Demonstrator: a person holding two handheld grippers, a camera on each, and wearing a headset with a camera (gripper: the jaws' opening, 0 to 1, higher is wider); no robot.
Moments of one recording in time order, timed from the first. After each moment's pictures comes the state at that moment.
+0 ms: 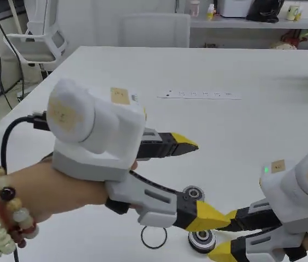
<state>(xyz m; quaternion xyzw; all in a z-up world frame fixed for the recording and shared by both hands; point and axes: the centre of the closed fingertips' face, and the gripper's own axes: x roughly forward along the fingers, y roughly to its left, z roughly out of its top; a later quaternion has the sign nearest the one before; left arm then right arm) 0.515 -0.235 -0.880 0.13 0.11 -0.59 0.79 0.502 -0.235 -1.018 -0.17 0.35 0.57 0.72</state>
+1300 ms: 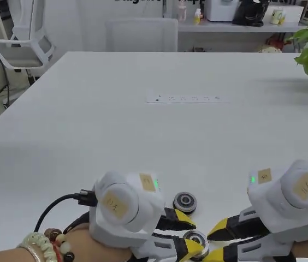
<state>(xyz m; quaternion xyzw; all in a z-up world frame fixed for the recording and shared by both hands) 0.514 -0.235 -1.000 0.16 0.21 -0.58 0.77 0.503 -0.236 -1.023 -0.19 0.35 0.57 0.72</state>
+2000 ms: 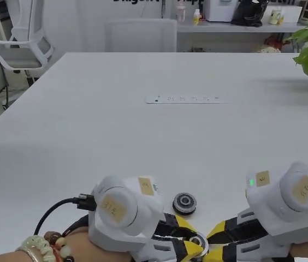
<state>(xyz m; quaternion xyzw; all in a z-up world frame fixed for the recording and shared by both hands) 0.512 -0.235 -1.001 0.16 0.21 -0.58 0.77 0.502 -0.234 -1.024 -0.21 0.34 0.58 0.71</state>
